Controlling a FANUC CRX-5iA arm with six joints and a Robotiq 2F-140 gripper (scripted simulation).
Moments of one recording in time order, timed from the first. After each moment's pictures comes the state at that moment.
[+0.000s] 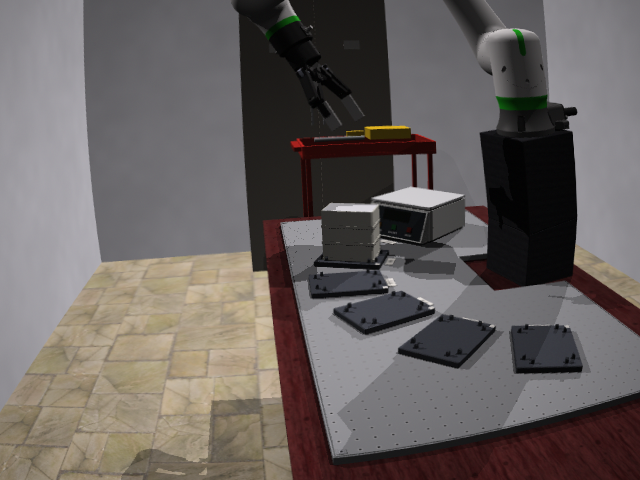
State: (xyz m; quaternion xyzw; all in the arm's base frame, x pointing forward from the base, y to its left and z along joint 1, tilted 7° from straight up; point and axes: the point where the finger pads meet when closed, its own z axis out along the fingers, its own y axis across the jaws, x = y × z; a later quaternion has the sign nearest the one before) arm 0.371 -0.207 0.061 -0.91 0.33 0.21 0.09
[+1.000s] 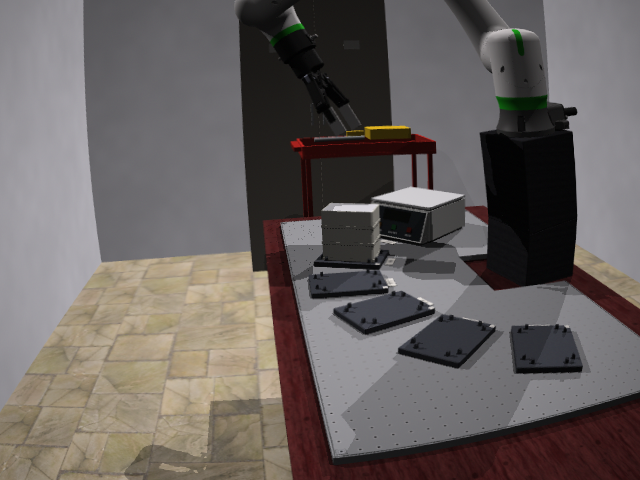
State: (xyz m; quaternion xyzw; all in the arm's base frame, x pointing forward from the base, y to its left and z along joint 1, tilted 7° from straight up) arm 0.359 -0.249 0.038 -0.94 0.27 0.19 0.09
